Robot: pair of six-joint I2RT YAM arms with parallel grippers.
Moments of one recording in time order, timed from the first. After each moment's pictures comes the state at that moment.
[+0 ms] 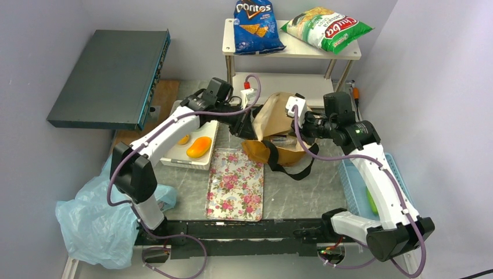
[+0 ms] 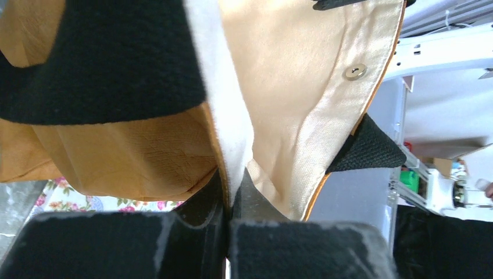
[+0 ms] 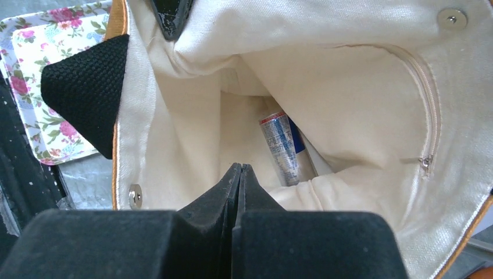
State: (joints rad) left arm -0.59 1.73 1.59 -0.65 0.90 -0.08; right arm 0.30 1.14 1.30 -0.89 -0.58 -0.71
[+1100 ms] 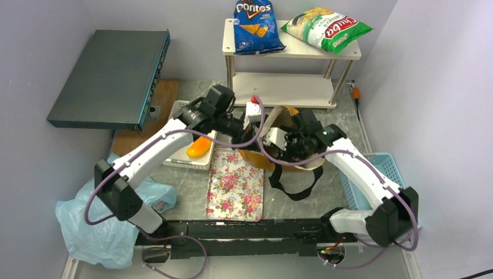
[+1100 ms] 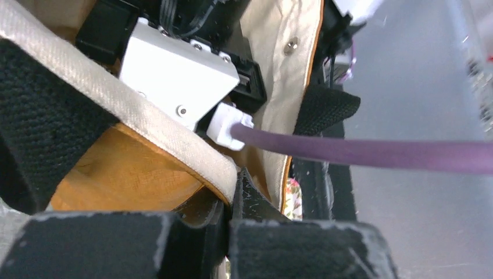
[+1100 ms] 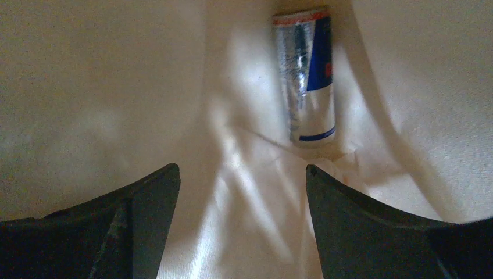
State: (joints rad) left arm -0.74 1.50 1.47 -0.65 0.84 0.34; right arm 0.49 1.21 1.04 -0.88 -0.19 -0.93
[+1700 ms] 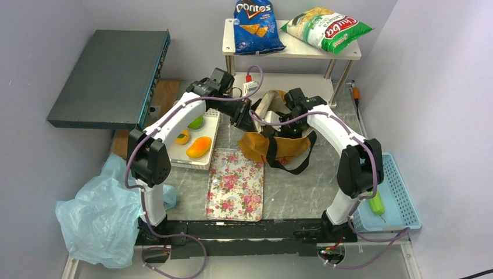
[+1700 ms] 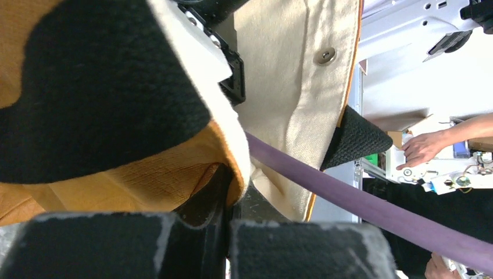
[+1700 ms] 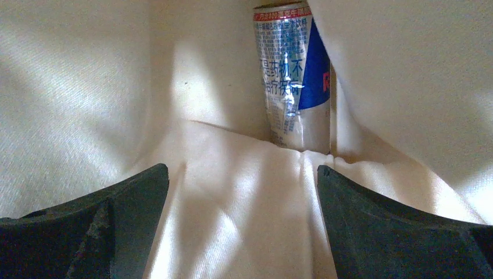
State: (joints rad) left arm -0.53 1.93 1.84 -0.86 1.10 0.06; right arm 0.35 1.70 1.41 -1.02 -0.28 -1.02
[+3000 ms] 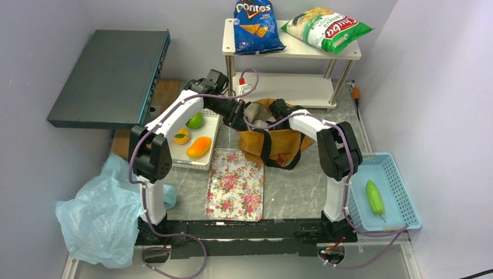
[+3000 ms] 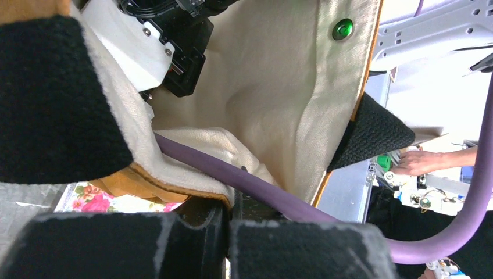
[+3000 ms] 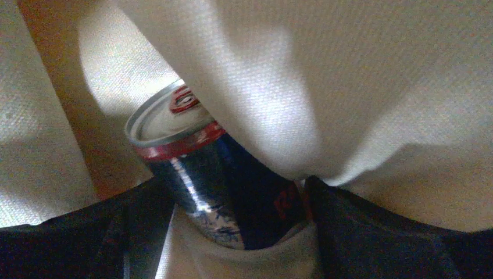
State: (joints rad) left arm -0.48 1.98 1.85 -0.97 1.00 0.11; right arm 0.40 1.98 1.36 -0.74 -0.18 -0.99
